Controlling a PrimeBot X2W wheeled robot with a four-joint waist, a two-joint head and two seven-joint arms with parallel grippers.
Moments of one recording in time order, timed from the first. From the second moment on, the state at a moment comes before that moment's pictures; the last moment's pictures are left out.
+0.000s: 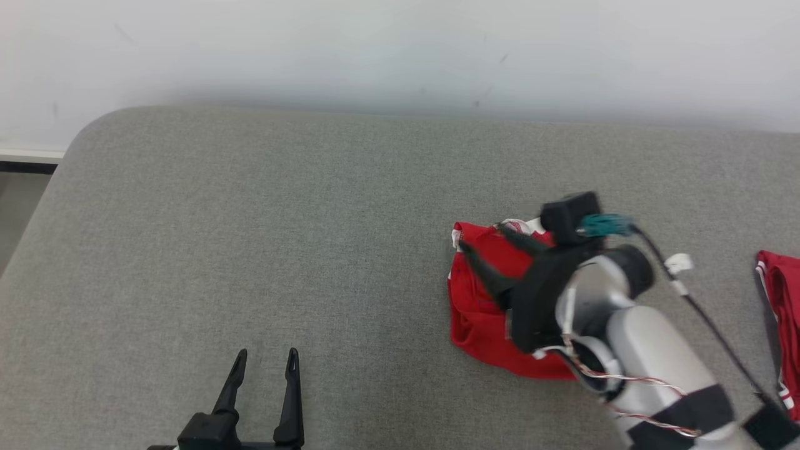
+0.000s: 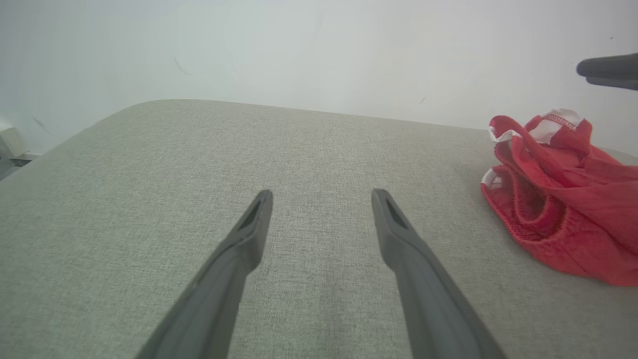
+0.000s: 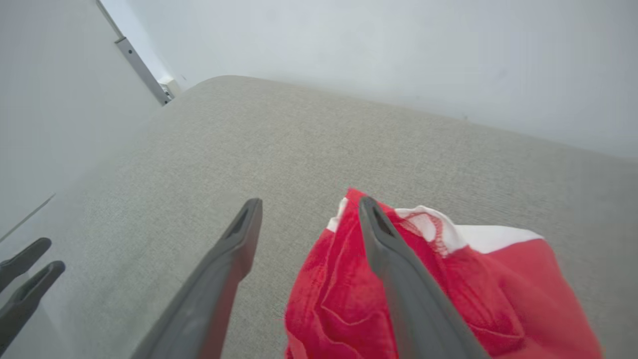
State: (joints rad) left arm -0.05 0.05 -0.19 0.24 -0.22 0.01 -0.26; right arm -0.49 -0.18 0.31 0.21 0.38 0.13 0.49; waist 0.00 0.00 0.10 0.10
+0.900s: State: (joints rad) left arm -0.08 0.05 -0.20 0.24 -0.22 0.01 -0.26; right arm -0.26 -0.17 0.17 0.07 0.03 0.13 0.49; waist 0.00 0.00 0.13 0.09
